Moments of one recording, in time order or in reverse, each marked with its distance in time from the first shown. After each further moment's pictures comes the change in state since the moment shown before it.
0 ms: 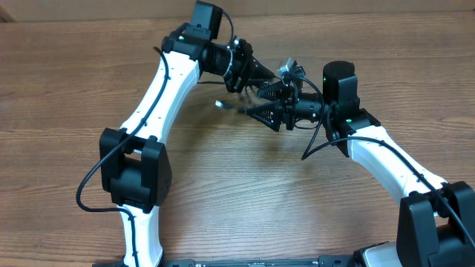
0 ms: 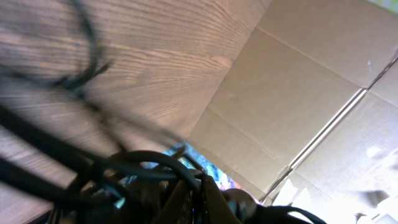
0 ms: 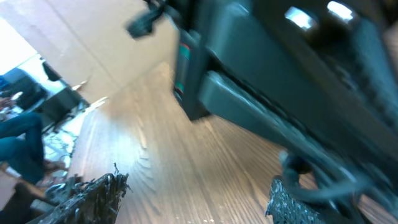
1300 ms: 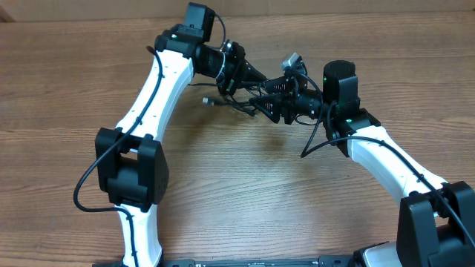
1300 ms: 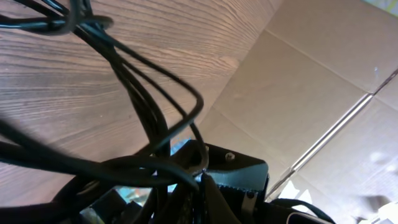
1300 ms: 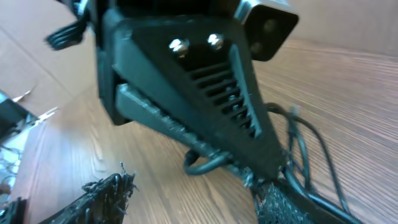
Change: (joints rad) left arm 0.032 0.000 0.001 -0.095 0.005 0.068; right arm 0.000 0.000 0.000 0.007 0.205 -0.001
